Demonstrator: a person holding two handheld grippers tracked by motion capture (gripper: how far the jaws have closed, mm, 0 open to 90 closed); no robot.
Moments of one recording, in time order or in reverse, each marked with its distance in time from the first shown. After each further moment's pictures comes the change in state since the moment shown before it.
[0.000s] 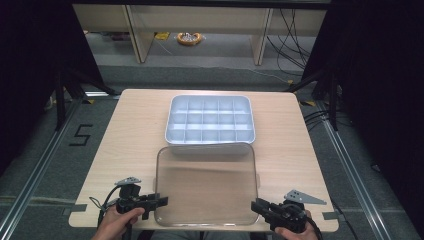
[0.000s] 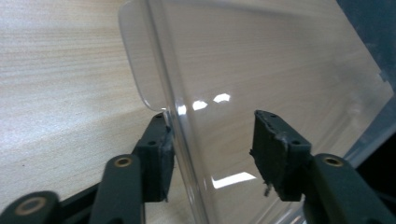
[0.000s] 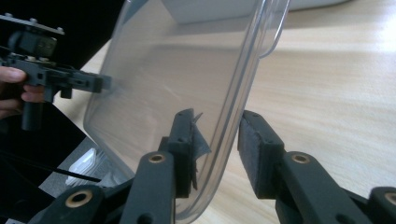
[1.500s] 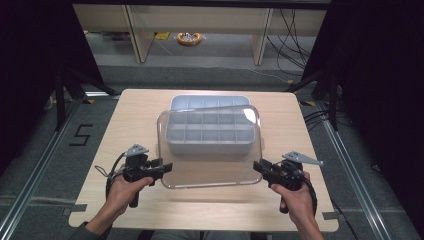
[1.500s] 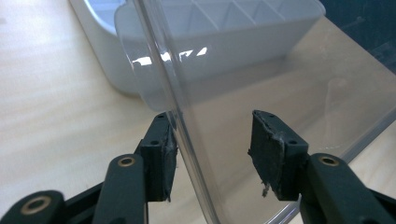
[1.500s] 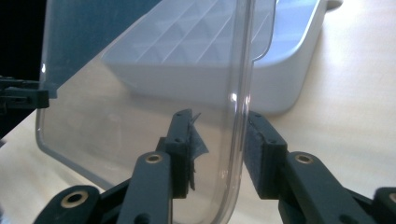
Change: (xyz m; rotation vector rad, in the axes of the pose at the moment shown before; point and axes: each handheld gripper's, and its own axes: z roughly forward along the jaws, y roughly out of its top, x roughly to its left) left arm -0.023 0.093 0.004 -0.161 0.155 0.203; right arm -0.011 0.095 0.024 -0.107 -0.165 -0.033
